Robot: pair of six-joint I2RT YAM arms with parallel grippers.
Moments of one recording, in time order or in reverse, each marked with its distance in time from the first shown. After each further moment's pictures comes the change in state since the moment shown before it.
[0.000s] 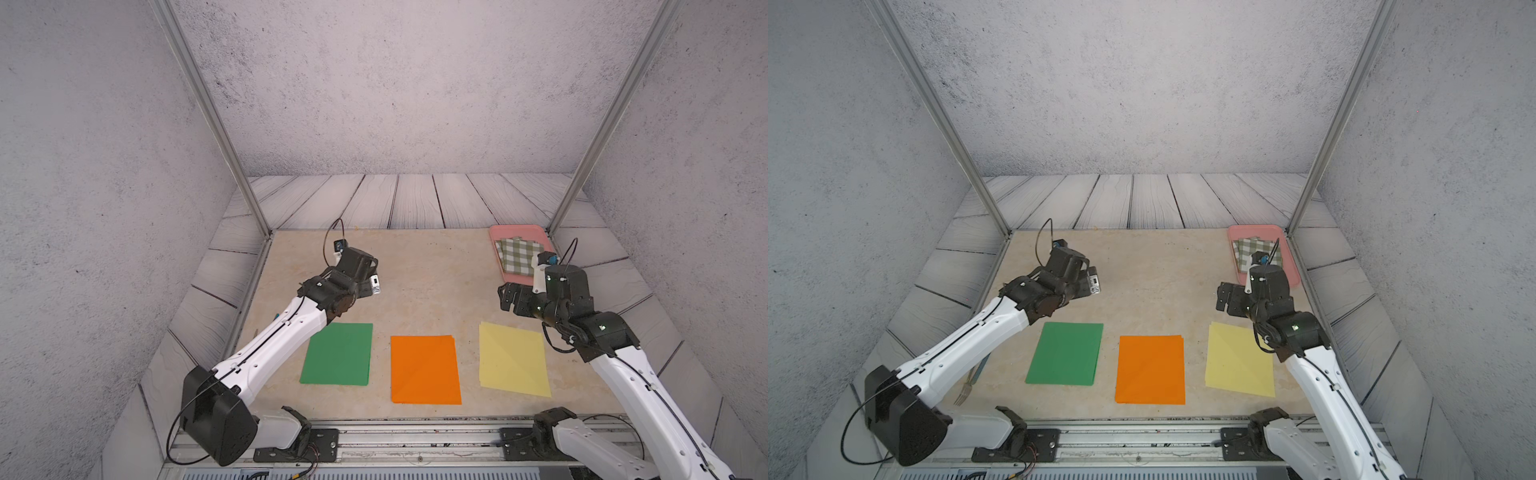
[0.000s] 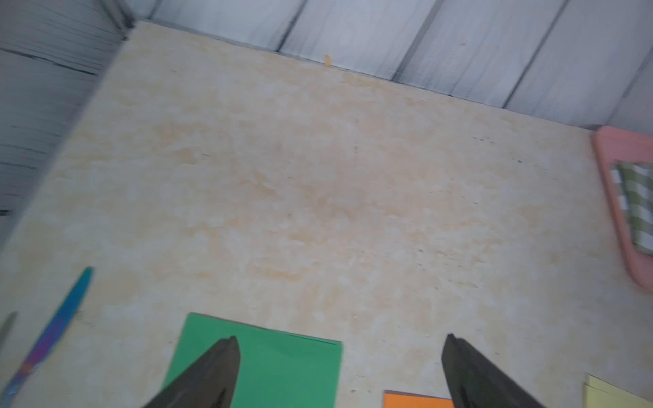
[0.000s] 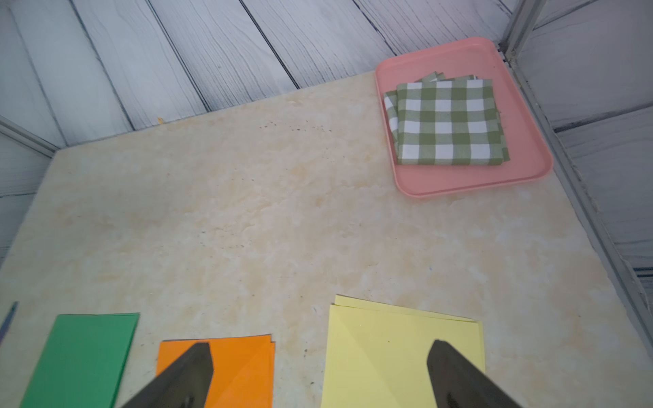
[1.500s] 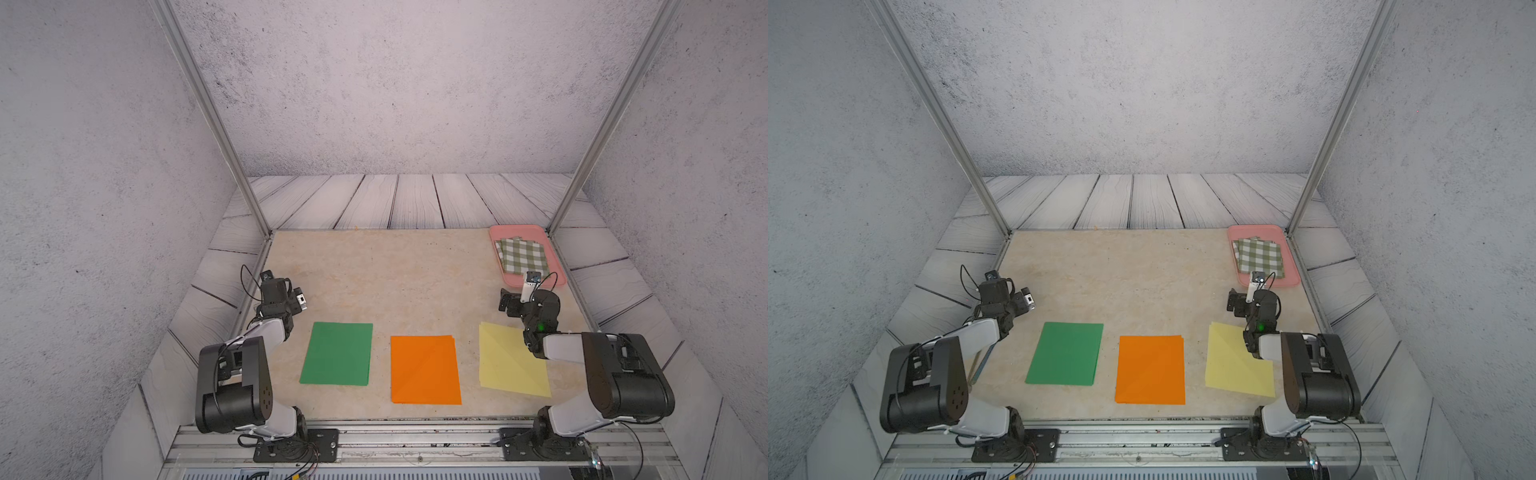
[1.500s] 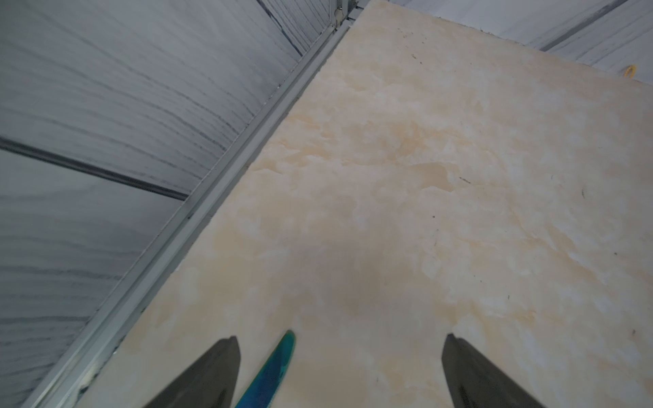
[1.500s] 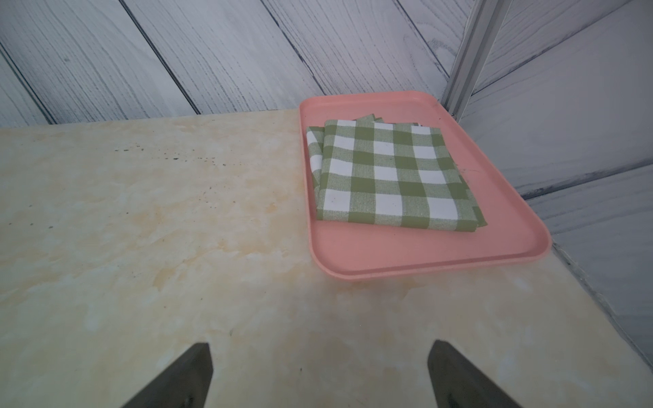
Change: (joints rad) left arm 0.702 0.198 -0.512 0.846 0.243 0.369; right arm -0.297 0.645 -0.511 1.404 -0.093 -0.293
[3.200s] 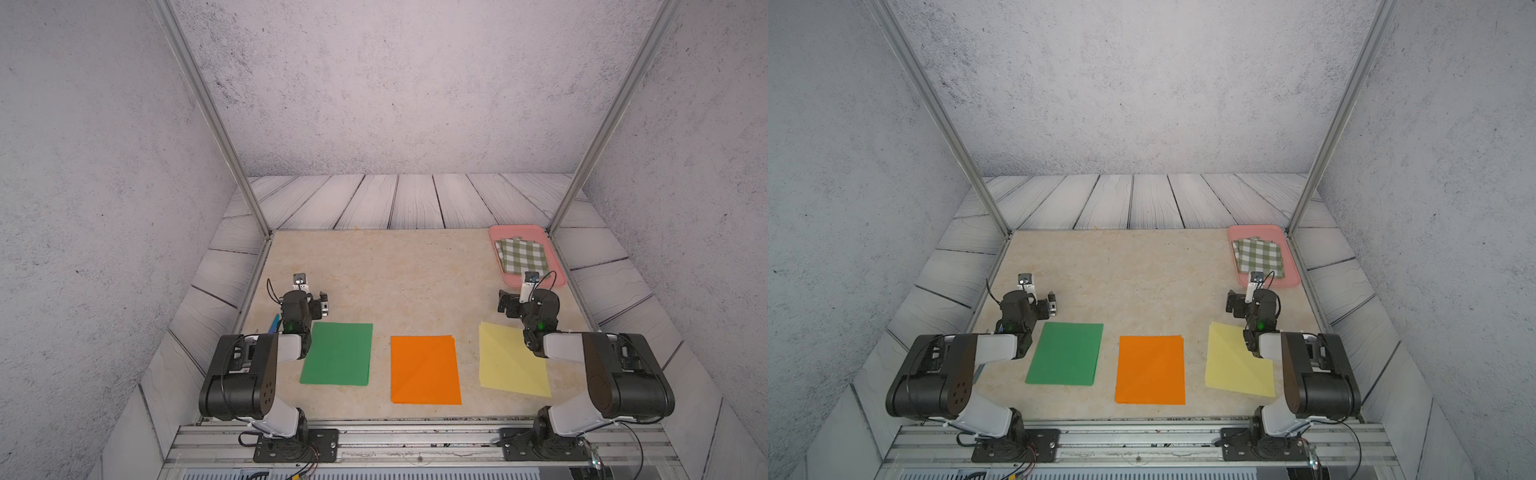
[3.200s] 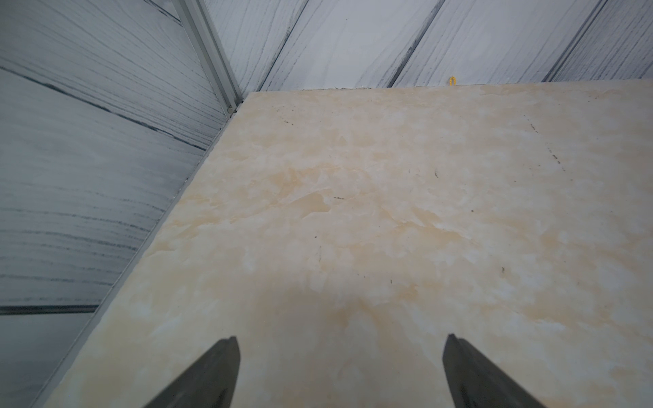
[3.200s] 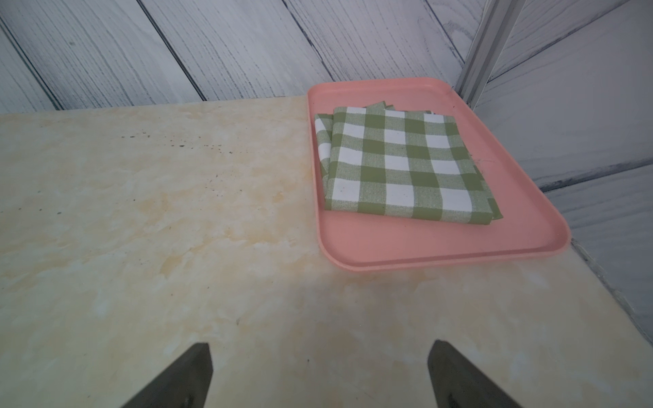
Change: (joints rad) left arm -0.175 0.039 -0.203 0.494 0.023 0.218; right arm 0.004 0.002 0.023 -0.051 -0.021 -0.006
